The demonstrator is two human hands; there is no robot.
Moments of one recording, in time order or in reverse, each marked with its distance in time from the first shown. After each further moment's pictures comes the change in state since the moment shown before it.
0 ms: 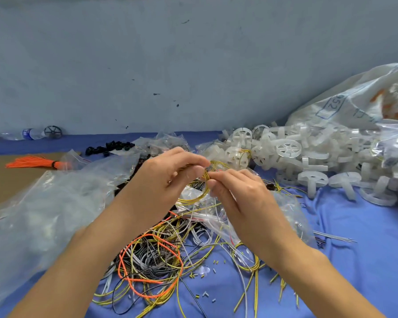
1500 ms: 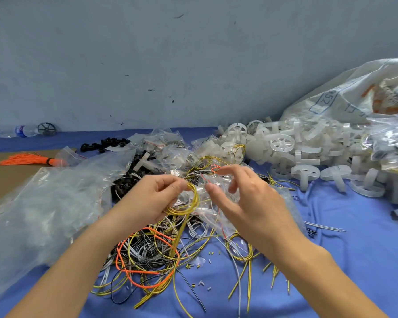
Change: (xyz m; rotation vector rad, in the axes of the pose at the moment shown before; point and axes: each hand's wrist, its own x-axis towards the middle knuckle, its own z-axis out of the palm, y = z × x) left_hand -0.022 -0.030 0.021 -0.488 -0.167 -0.612; right_hand -0.014 0.000 -0.011 -0.061 -0.099 0.264
